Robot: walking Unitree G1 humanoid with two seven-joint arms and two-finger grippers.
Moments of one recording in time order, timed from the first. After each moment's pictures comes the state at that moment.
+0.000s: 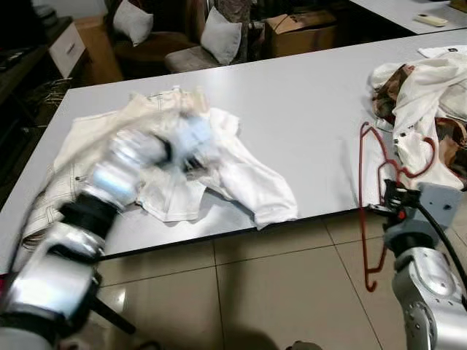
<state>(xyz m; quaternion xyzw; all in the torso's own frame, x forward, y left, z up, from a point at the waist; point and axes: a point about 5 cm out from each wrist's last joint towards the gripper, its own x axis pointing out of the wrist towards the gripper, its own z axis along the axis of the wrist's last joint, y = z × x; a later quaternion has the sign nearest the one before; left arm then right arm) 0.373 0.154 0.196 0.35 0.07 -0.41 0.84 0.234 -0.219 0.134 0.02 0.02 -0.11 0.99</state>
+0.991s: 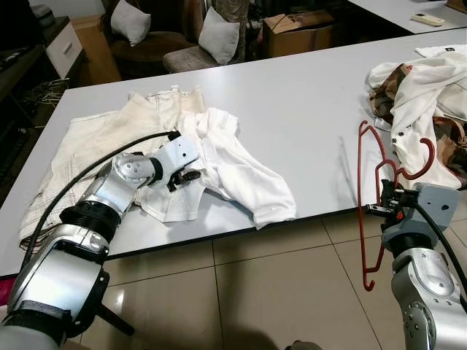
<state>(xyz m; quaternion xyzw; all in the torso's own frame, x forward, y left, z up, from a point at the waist) 0.374 0.175 0.139 0.36 0.16 -0.35 0.85 0.234 -0.218 0.134 0.02 0.03 -0.10 0.99</state>
